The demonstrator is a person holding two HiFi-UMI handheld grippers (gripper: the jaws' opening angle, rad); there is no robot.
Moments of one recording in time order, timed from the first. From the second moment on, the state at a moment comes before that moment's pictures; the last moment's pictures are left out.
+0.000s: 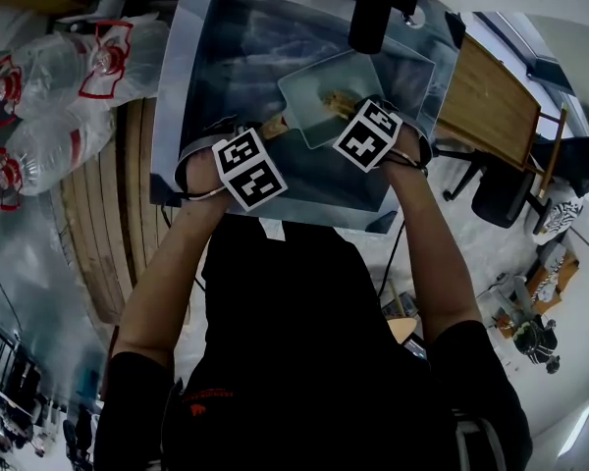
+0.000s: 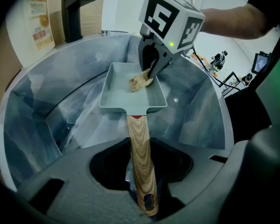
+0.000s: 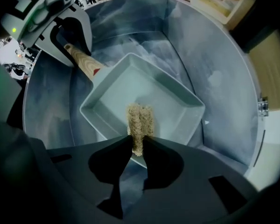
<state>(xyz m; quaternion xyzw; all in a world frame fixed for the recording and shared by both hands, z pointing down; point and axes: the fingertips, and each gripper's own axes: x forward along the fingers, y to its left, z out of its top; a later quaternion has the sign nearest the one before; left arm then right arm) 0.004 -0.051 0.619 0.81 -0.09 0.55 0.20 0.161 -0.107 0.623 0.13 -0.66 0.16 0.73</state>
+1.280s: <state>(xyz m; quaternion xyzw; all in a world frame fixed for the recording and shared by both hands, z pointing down) -0.003 -0.067 0.541 0.85 -0.14 0.49 0.10 0.143 -0.117 0.475 0.30 -0.78 0.17 0.52</state>
